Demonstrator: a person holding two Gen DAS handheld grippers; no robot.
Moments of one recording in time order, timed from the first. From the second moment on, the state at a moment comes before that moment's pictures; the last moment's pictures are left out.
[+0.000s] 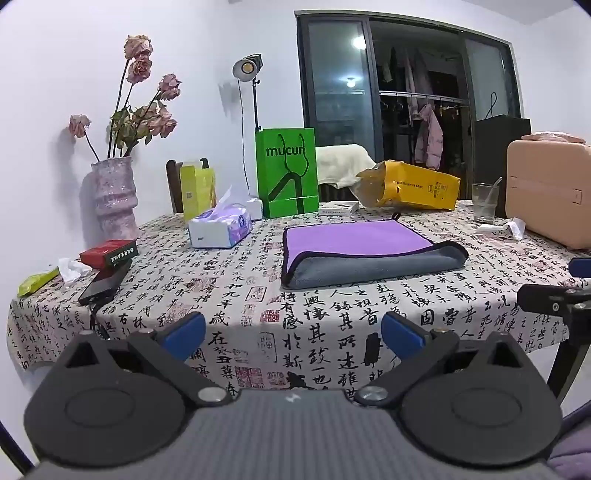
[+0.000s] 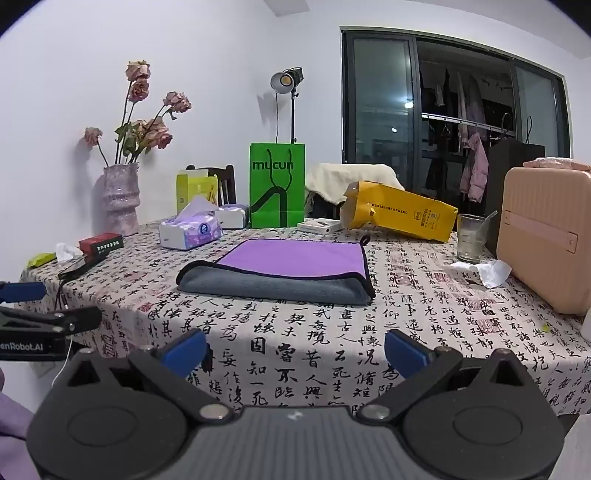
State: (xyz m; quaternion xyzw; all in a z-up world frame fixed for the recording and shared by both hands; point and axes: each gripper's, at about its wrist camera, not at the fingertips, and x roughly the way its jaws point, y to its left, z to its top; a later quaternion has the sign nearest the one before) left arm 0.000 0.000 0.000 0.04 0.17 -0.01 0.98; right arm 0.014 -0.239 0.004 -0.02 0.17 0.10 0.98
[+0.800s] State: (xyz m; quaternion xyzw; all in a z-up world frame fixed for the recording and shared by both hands) left arm -0.001 -0.003 0.002 0.04 0.16 -0.02 0.99; right arm 0.016 -0.234 0.005 -0.03 0.16 0.10 0.98
